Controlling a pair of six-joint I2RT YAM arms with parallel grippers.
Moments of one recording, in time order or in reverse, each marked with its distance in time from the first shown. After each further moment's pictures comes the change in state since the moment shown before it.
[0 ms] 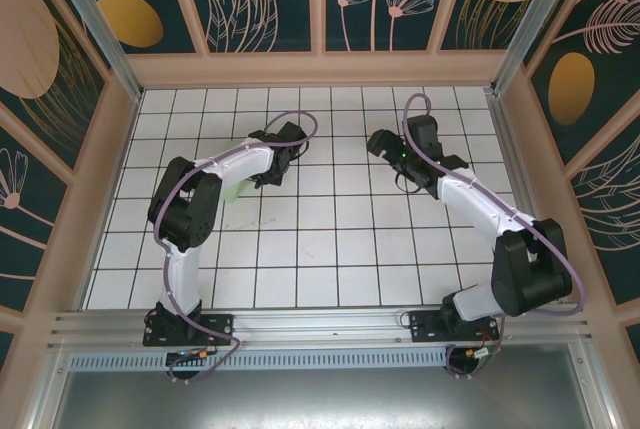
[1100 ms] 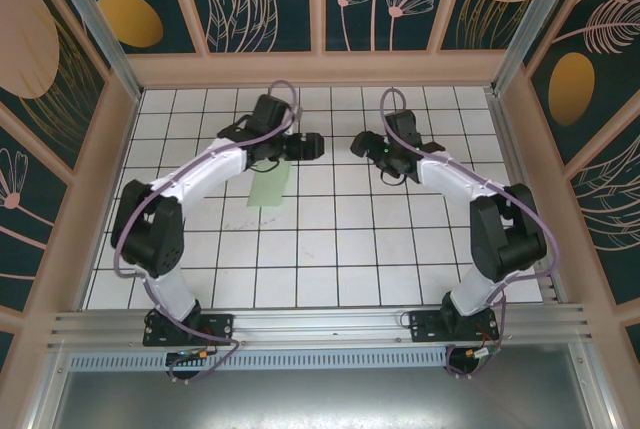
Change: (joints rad) left arm 0.076 -0.302 -0.115 0.435 0.808 -0.058; right arm 0.056 0.236 0.143 -0.010 -0.082 -0.036
